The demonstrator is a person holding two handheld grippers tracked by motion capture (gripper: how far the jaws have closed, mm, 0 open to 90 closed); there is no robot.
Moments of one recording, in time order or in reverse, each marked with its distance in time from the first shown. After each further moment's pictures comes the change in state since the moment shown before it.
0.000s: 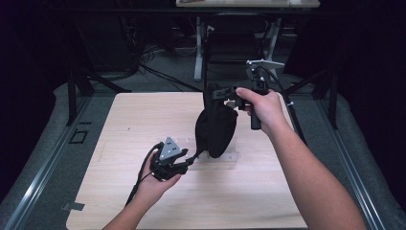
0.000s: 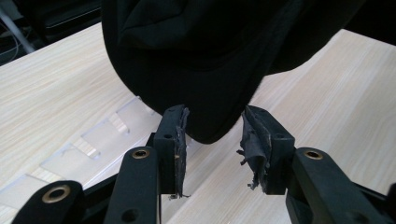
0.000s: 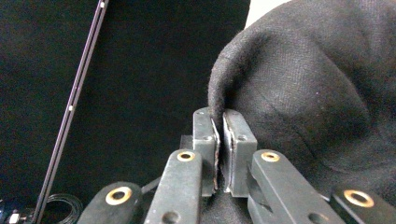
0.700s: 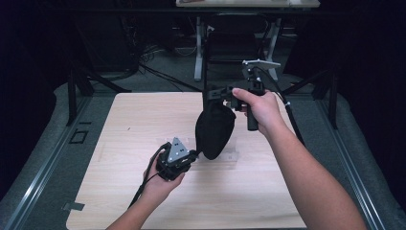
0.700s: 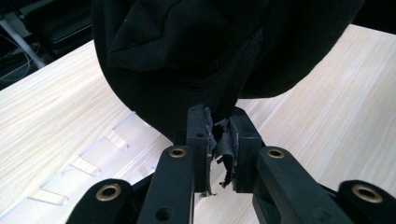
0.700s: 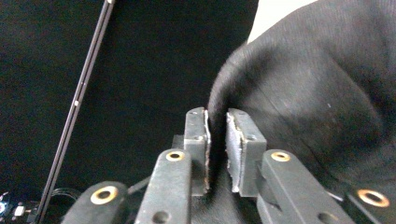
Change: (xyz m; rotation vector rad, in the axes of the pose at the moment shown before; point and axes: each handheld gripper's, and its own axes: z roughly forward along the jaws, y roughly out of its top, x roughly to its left) left arm -0.012 0.009 0.007 0.001 0.034 0.072; right arm 0.008 -0.004 0.006 0.007 0.023 -0.019
